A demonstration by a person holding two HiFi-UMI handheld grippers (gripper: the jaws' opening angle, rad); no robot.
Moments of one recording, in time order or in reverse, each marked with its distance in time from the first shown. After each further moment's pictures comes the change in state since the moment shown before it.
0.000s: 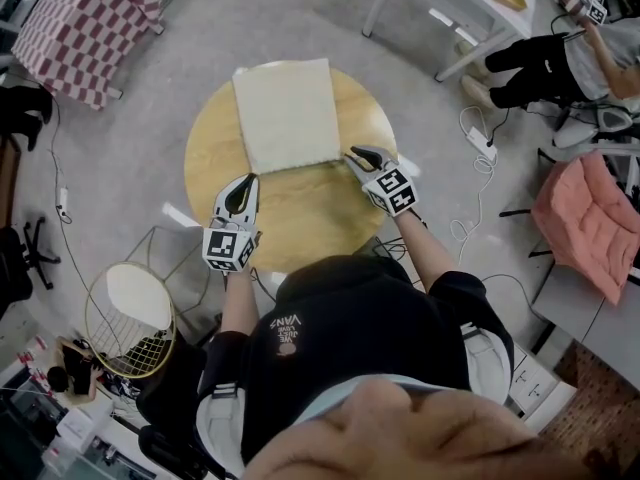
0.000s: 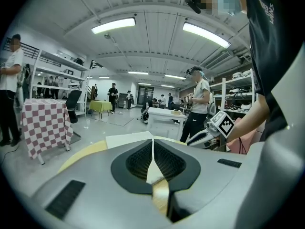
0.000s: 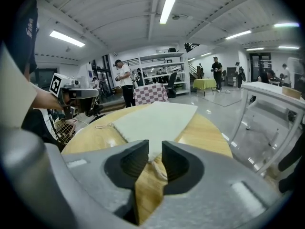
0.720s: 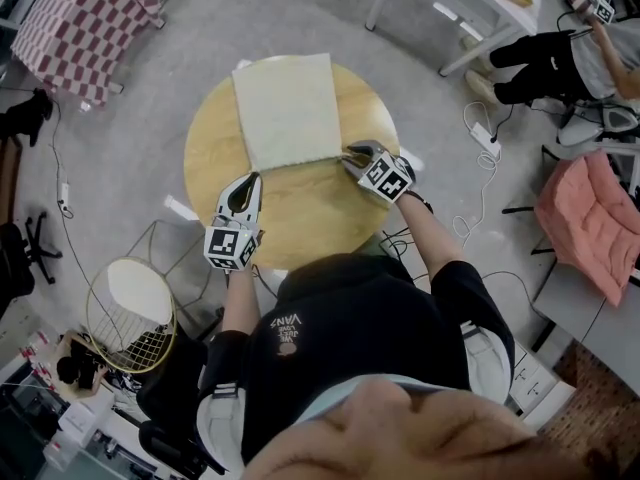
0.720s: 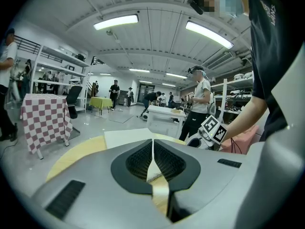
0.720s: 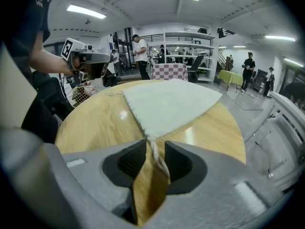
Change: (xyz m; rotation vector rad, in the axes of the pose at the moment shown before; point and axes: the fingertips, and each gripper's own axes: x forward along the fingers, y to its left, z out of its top) left arm 0.008 -0.007 -0.012 -0.038 0.026 -0.004; right arm 0.029 0.003 -0.046 -0.282 0.273 0.159
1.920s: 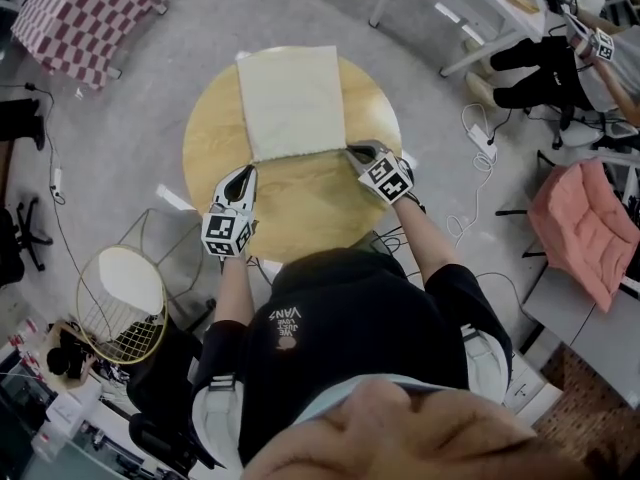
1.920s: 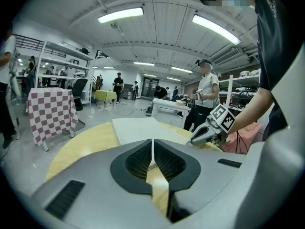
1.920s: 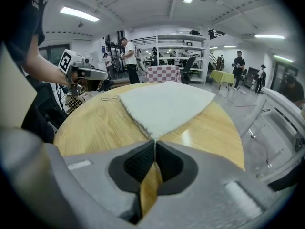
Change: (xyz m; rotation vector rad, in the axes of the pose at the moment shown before) left arm -0.006 0.027 -0.045 -0.039 0.081 0.042; right arm 0.001 0.006 0.005 0.083 -0.039 -0.058
